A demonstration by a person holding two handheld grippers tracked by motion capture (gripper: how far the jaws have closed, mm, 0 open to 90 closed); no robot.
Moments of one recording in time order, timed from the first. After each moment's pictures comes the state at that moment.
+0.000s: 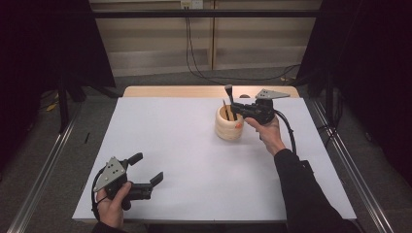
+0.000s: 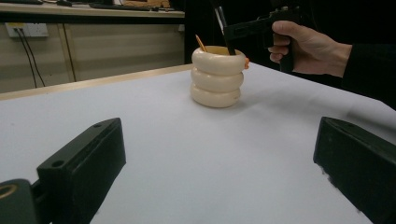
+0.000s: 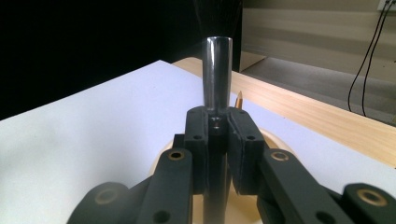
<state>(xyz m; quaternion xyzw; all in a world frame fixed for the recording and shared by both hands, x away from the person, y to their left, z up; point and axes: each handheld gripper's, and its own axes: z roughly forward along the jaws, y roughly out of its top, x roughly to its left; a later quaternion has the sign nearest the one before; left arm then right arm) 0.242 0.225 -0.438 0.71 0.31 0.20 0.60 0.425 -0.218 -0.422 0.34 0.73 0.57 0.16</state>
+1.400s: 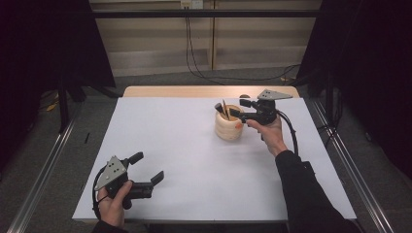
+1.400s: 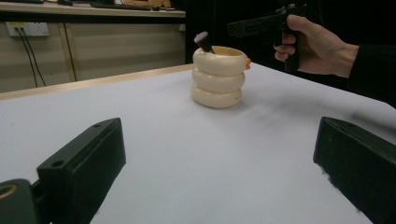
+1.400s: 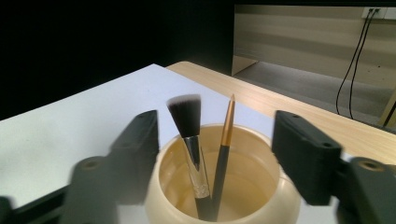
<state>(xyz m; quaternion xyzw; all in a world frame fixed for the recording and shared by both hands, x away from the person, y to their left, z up) 0.245 0.223 -0.438 0.71 0.31 0.20 0.60 0.419 -0.220 -0.417 0.34 0.72 0.57 0.18</state>
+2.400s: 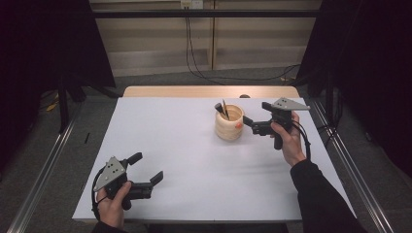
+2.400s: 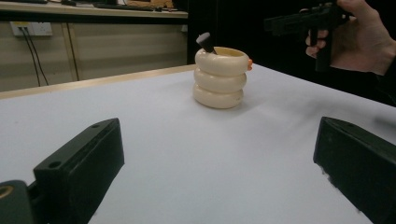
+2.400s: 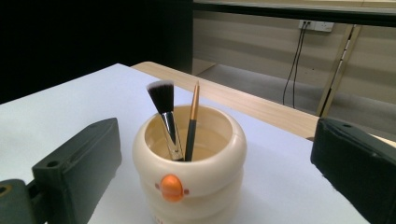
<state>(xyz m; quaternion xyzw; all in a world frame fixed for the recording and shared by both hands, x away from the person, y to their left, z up) 0.244 0.225 -0.438 0.71 0.31 0.20 0.60 0.368 -0.244 -0.405 0.39 0.70 0.54 0.26</state>
